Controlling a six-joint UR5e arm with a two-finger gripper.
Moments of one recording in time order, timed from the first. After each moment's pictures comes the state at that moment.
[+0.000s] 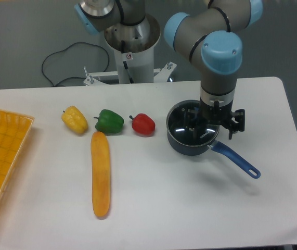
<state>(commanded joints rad) 2.62 -1.85 -1.56 -1.14 1.57 0.72</state>
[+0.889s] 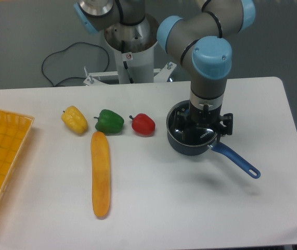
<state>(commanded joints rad) 2.62 -1.84 -1.62 -1.14 1.53 0.71</state>
